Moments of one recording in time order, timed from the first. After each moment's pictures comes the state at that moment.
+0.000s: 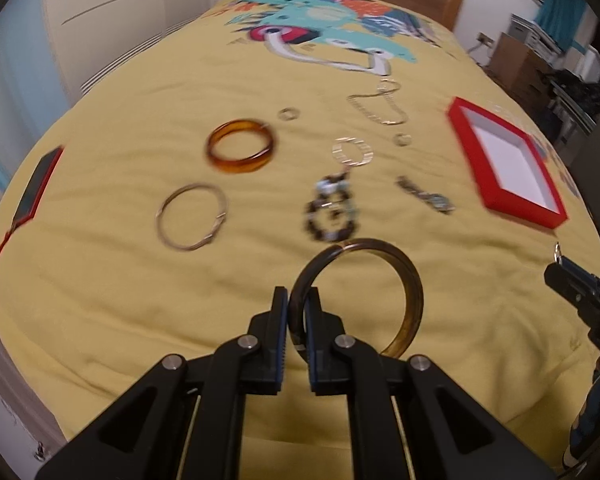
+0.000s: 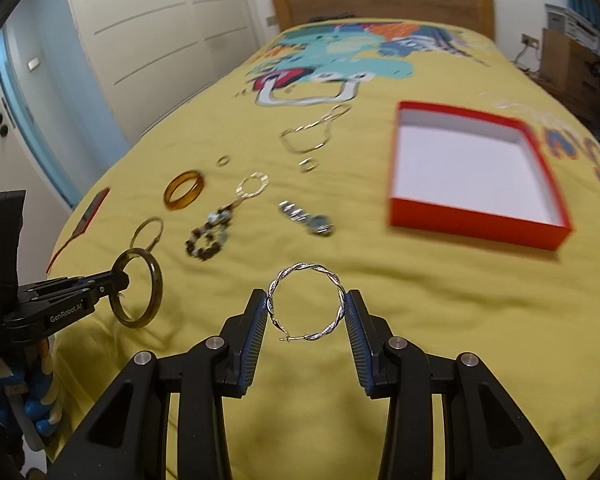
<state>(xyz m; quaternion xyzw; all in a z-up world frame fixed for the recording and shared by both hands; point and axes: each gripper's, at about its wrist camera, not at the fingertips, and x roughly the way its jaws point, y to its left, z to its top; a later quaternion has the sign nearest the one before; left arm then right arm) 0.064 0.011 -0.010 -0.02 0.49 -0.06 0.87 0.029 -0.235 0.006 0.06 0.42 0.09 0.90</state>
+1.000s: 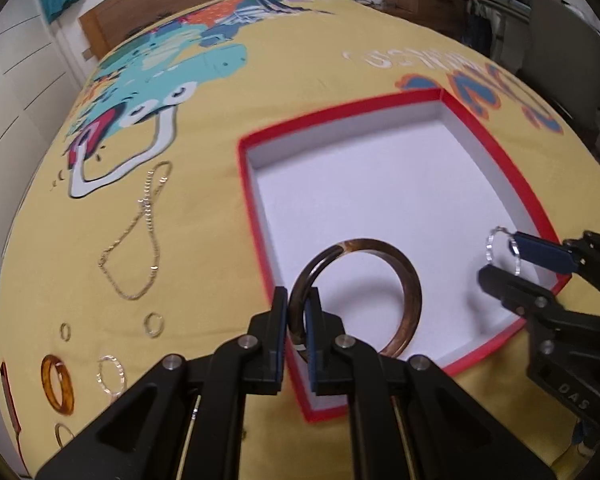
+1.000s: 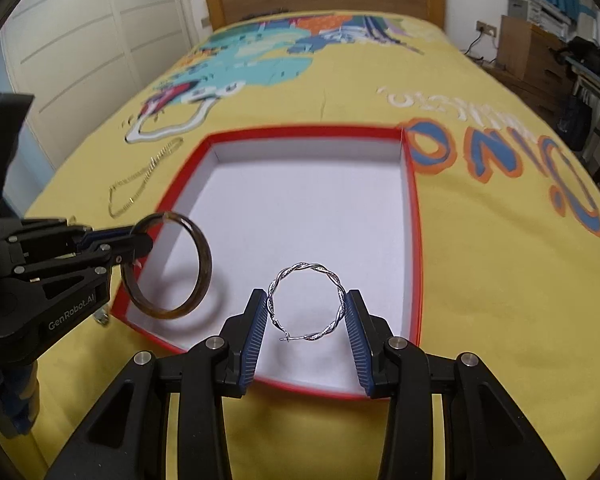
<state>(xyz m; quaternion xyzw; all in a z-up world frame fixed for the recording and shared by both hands) 0.228 -0.273 -0.031 0.17 0.48 -0.17 0.84 0.162 -0.401 -0.034 0.05 0.46 0.03 0.89</state>
